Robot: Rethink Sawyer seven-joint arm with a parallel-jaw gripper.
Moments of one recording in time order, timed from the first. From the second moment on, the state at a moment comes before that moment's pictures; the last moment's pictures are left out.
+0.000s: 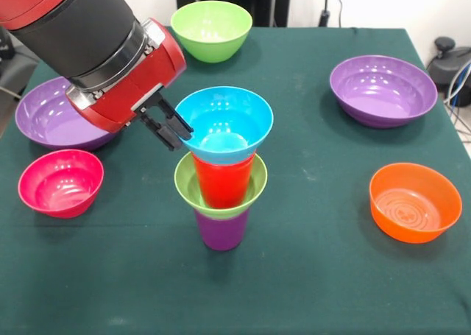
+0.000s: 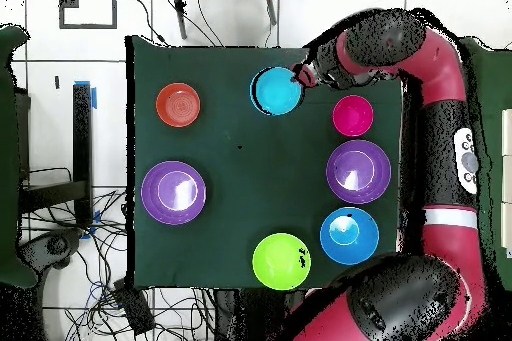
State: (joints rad) arm -0.73 -0.26 0.79 0.86 -0.33 1.41 0.96
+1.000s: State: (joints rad) arm -0.73 -0.26 0.79 0.86 -0.32 1.41 0.96
